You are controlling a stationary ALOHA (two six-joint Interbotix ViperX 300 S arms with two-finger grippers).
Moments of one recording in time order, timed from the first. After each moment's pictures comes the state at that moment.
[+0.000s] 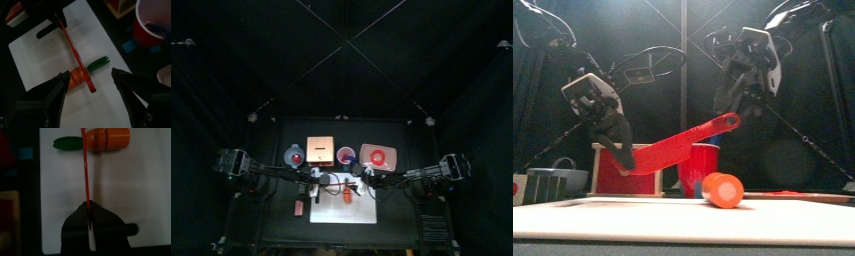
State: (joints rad) left arm -0.05 -0.05 0.81 0.02 0.13 0.01; right arm 0.10 -0.18 0.63 -0.55 0.43 1.07
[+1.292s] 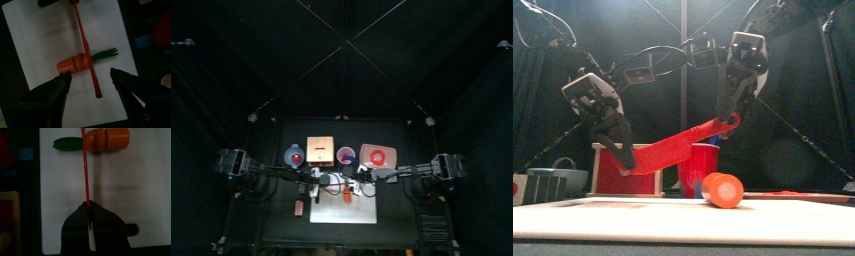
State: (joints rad) left arm -0.05 -0.05 0.80 0.02 0.13 0.01; right arm -0.01 -0.06 0.50 -0.01 0.57 0.31
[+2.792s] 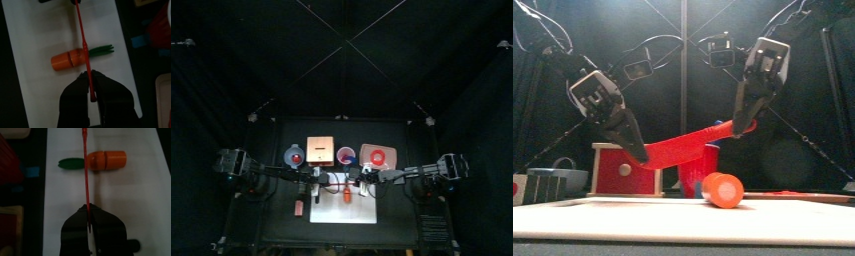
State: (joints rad) left arm -0.06 -0.04 0.86 0.02 -0.22 0.01; right arm 0.01 -0.18 0.69 -0.07 0.40 0.32
